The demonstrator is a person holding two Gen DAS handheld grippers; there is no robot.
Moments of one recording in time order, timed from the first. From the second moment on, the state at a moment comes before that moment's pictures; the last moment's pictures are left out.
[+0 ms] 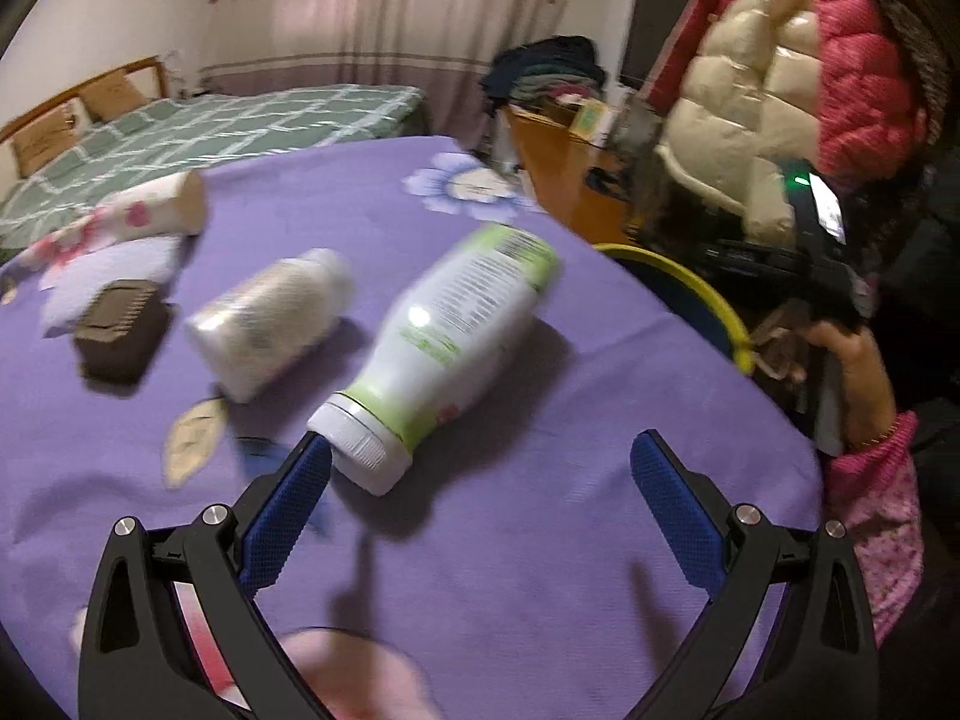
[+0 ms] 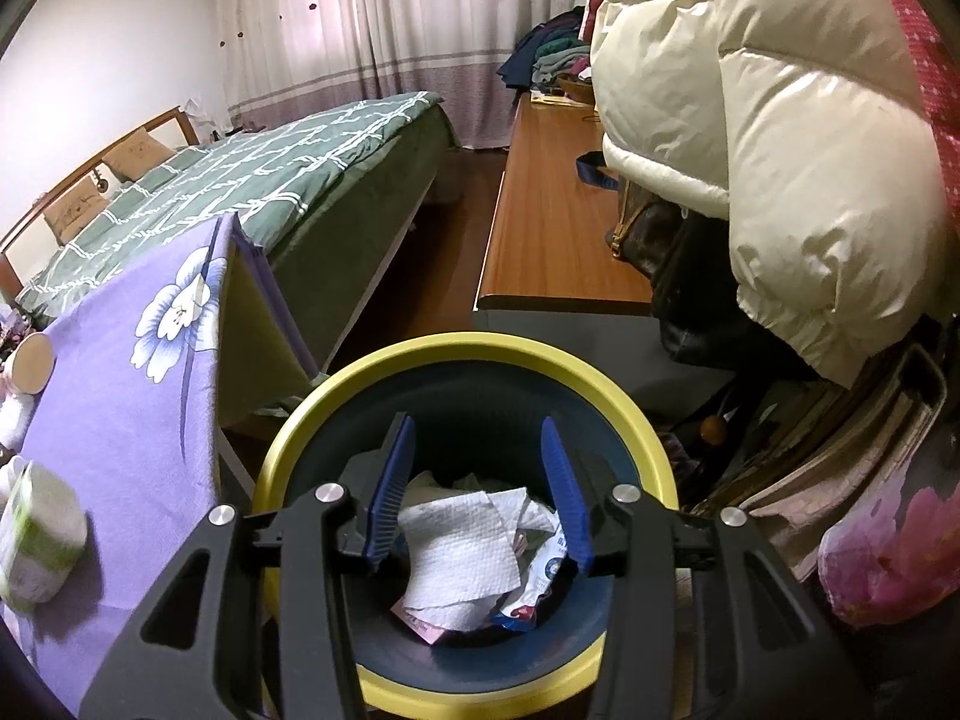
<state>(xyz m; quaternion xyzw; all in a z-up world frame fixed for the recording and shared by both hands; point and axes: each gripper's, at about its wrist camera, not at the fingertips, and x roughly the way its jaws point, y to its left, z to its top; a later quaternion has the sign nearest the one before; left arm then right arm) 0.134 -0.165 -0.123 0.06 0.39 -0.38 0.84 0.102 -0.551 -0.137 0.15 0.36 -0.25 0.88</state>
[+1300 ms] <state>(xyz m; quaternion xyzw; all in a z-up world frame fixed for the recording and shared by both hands) 0.166 -0.200 -0.136 0.14 0.40 -0.32 0.85 0.082 -0.560 -0.137 0.18 0.34 -0.24 0.89</state>
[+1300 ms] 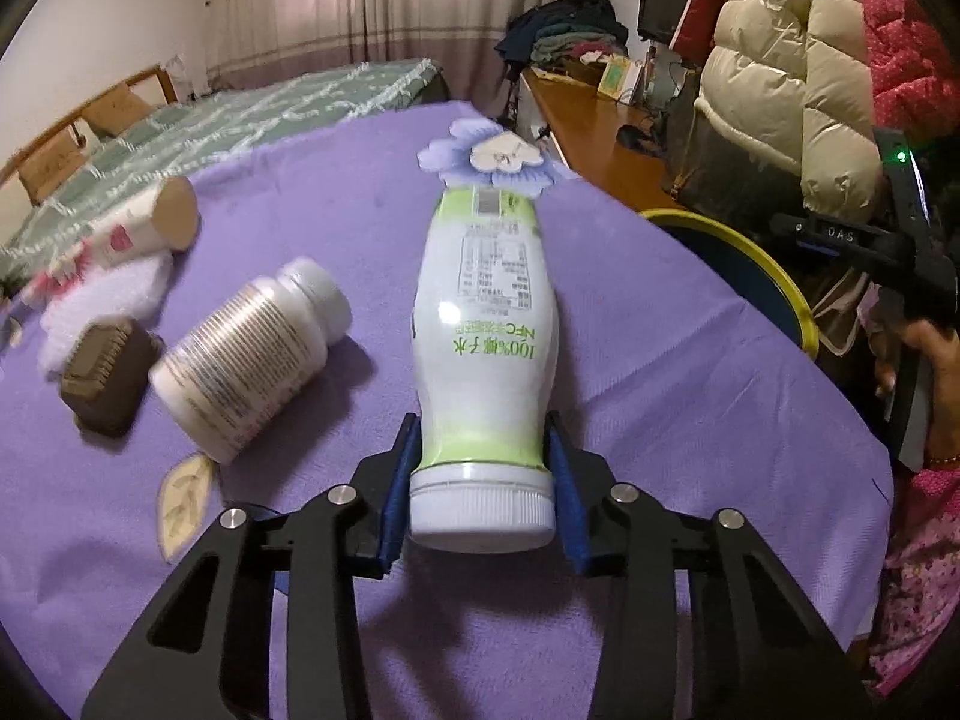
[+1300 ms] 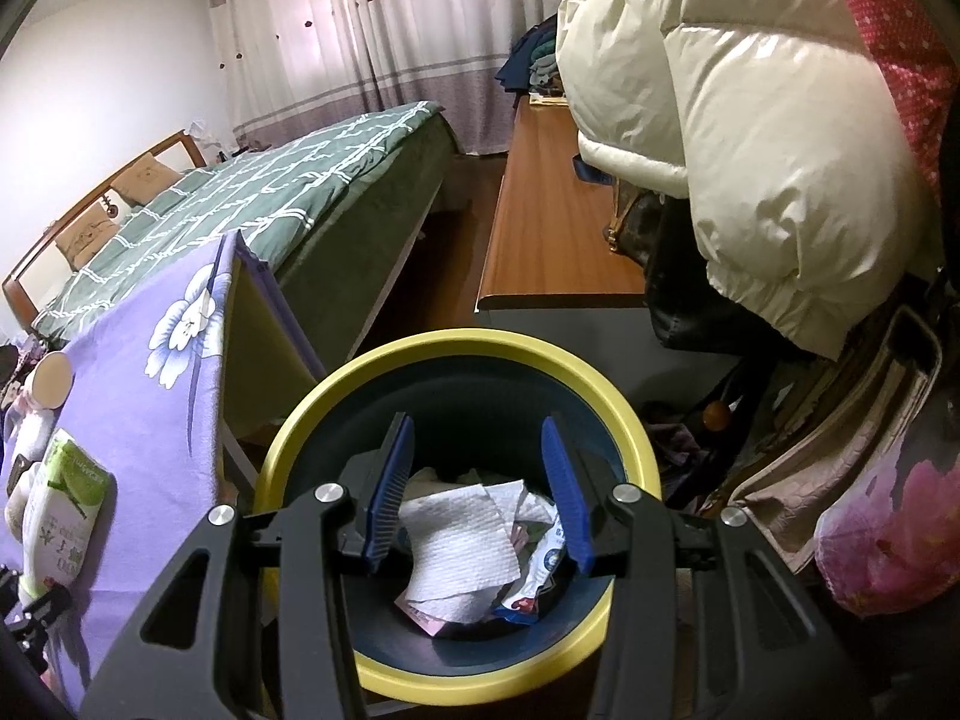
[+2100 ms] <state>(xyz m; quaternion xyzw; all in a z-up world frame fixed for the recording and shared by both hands) 0.157 -0.243 -0.049 0.13 0.30 -0.38 0.87 0.060 -0.551 -0.121 0.15 0.34 -0.23 0.90</state>
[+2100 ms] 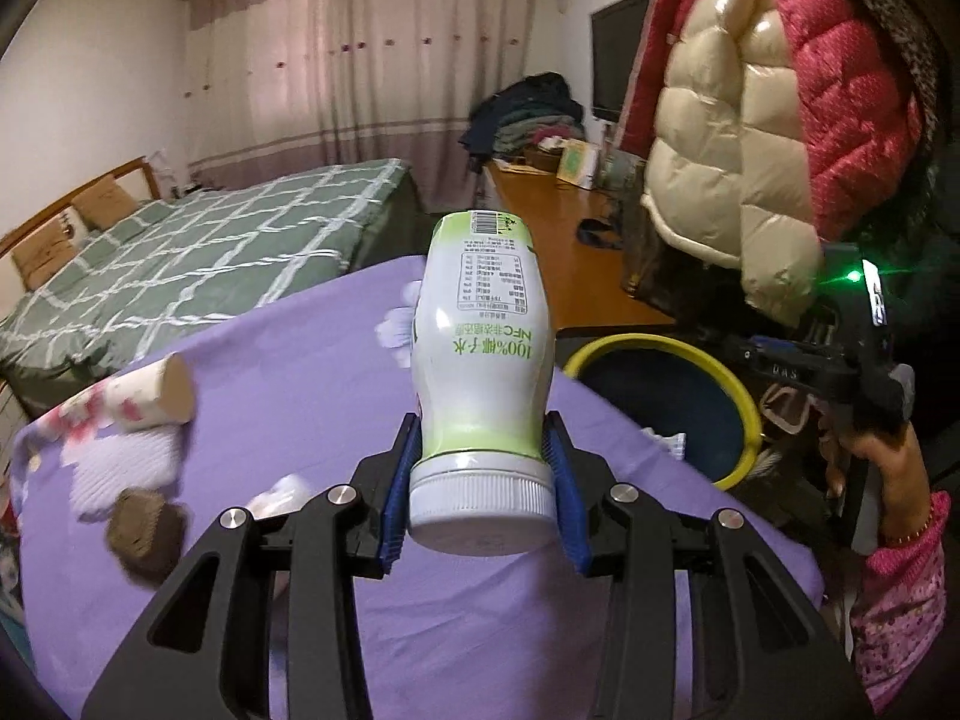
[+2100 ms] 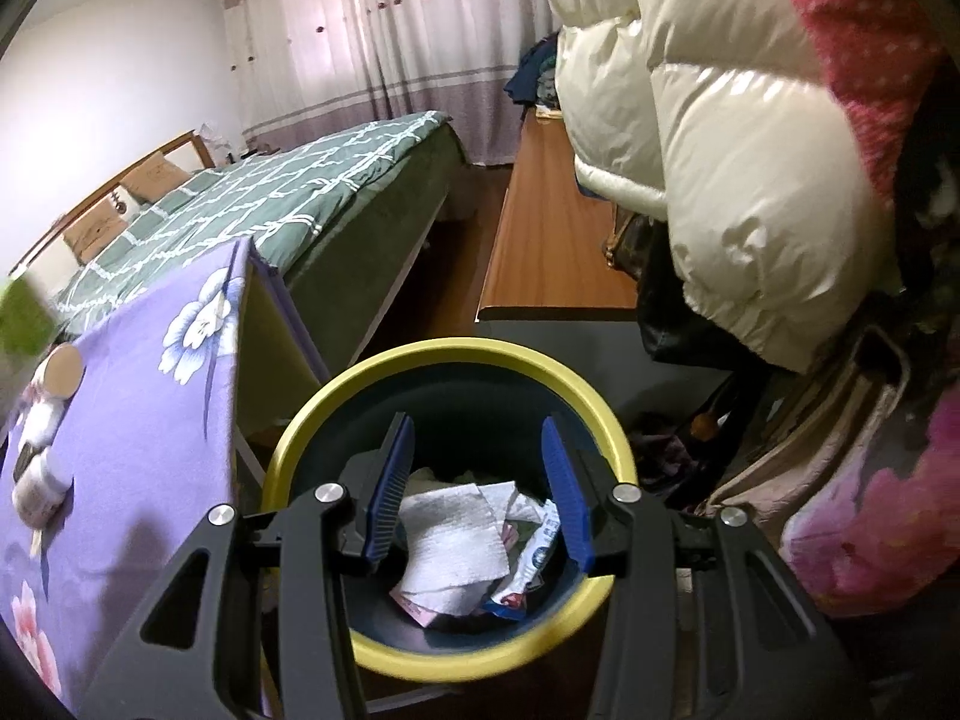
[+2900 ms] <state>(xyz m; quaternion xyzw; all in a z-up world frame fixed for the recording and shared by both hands) 0.131 -0.463 -0.105 0.22 0.34 -0.48 0.77 -0.036 -0.580 -0.133 0.18 0.32 -0.27 0.89</state>
